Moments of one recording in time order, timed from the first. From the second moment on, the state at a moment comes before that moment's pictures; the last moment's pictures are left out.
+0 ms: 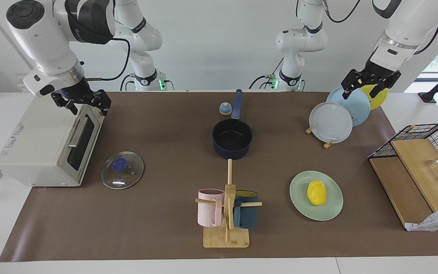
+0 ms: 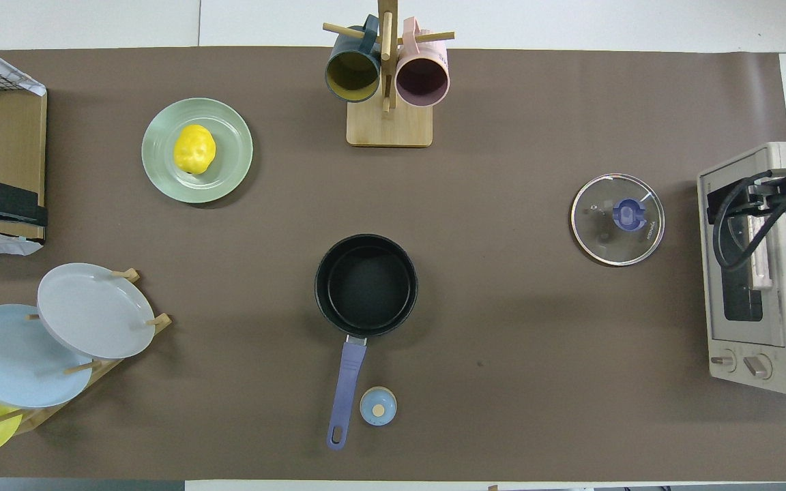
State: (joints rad) left arm -0.06 -0.04 0.00 -1.58 -0.03 1.53 -0.04; right arm -0.01 0.03 -0.02 -1.63 -0.07 1.57 0.00
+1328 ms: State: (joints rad) left arm -0.11 0.69 -0.03 -1.25 -0.02 1.93 -0.04; right arm 0.00 0.04 -0.01 -1.76 0.01 1.80 -0.15
